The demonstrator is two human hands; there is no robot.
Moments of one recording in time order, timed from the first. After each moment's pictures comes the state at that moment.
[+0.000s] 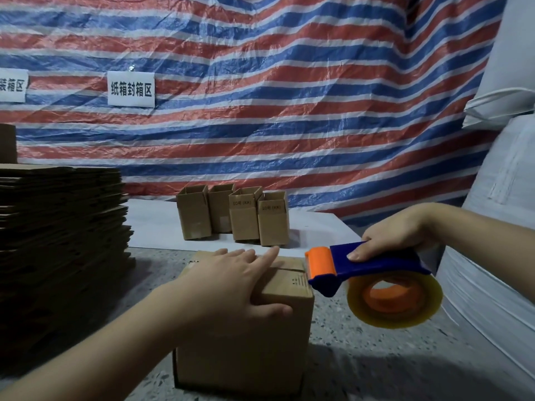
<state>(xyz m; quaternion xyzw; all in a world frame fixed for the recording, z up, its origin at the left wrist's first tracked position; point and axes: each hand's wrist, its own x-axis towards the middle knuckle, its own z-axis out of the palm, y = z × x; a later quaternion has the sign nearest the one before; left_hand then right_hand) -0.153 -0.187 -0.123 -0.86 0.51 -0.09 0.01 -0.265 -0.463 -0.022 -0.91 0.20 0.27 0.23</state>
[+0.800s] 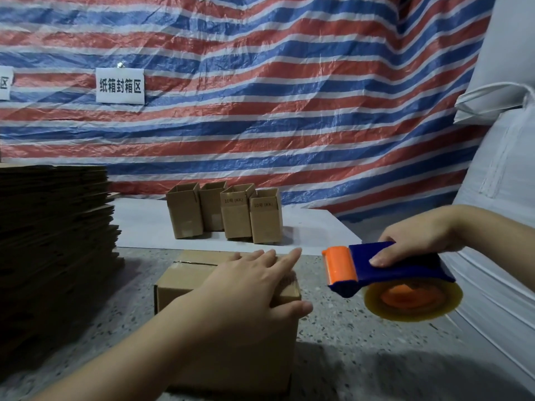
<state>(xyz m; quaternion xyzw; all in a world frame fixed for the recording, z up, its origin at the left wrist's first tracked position) -0.174 -0.221 -0.132 -0.83 0.54 -0.11 -0.04 -0.303 -0.483 -0.024 -0.93 0.18 0.23 0.20</state>
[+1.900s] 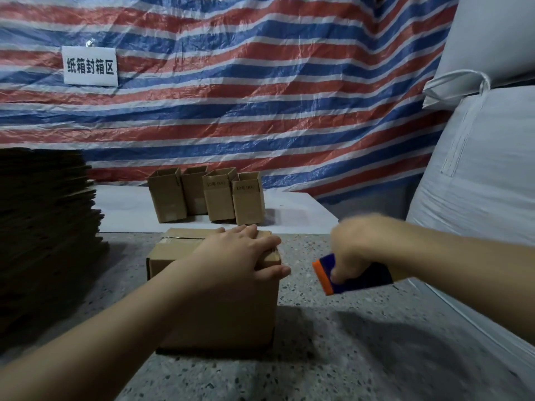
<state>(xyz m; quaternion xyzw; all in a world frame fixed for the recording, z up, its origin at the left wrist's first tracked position) -0.180 -0.222 -0.130 -0.82 0.56 -0.14 -0.03 -0.303 -0.386 -0.070 -0.92 0.29 0.15 -0.23</state>
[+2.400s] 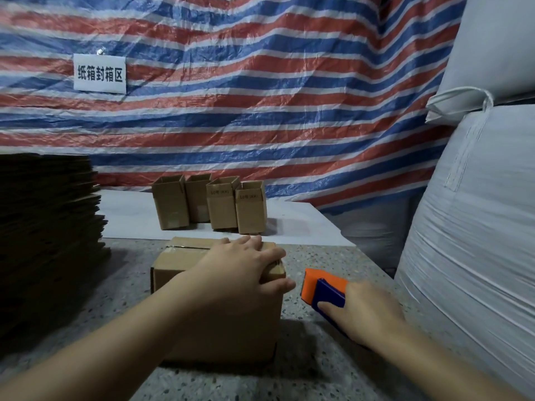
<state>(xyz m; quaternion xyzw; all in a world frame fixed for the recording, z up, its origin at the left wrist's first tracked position) -0.183 -0.221 -0.128 -0.83 0.54 -0.13 -0.02 -0.323 -0.419 -0.186 -0.93 0.35 -0.12 -0.07</state>
